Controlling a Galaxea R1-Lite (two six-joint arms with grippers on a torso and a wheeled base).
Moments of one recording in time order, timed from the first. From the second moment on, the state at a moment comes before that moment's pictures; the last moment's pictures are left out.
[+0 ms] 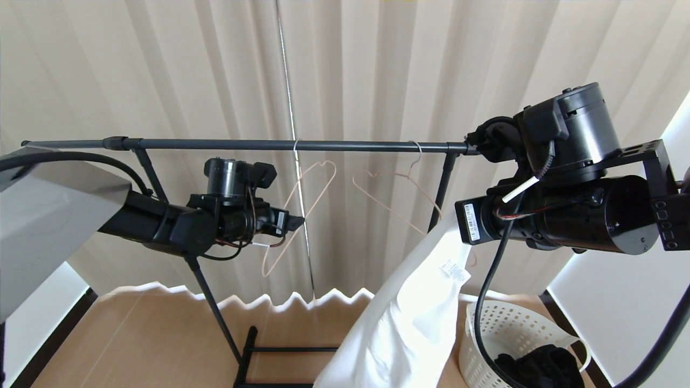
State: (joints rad) left arm -0.29 2.14 -1.27 -0.36 -0.05 0.07; right arm 0.64 1.66 -1.25 0.24 -0.40 0.24
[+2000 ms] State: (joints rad) left arm -0.31 2.07 -1.24 -0.36 -0.05 0.07; right arm 0.64 1.66 -1.25 0.24 -0.40 0.24
